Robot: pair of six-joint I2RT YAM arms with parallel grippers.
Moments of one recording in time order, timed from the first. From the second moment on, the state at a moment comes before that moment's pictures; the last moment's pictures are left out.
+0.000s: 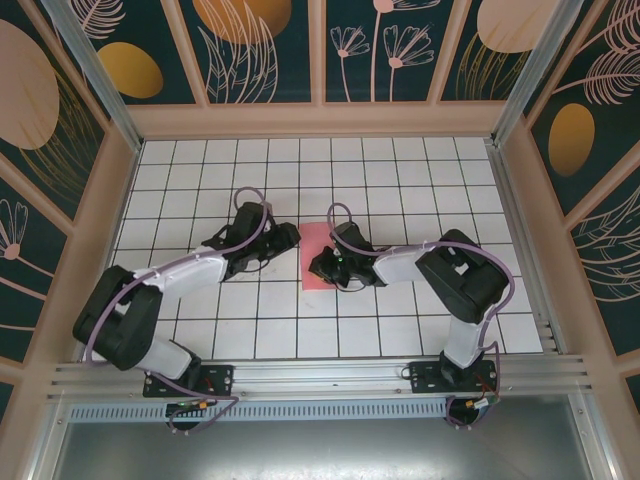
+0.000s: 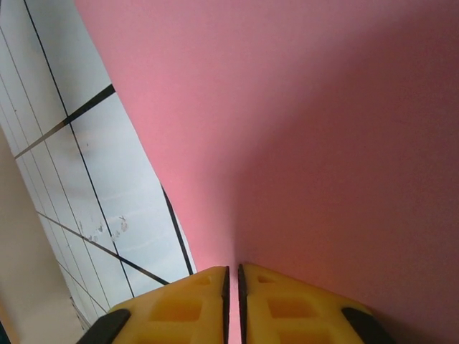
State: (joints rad) left arm -0.54 1.51 0.78 0.01 0.20 -0.94; right arm 0.78 1.81 0.80 0.20 -0.34 1.19
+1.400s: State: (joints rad) left arm -0.54 1.78 1.00 0.02 0.29 -0.91; right arm 0.64 1.41 0.59 0.09 -0.06 1.02
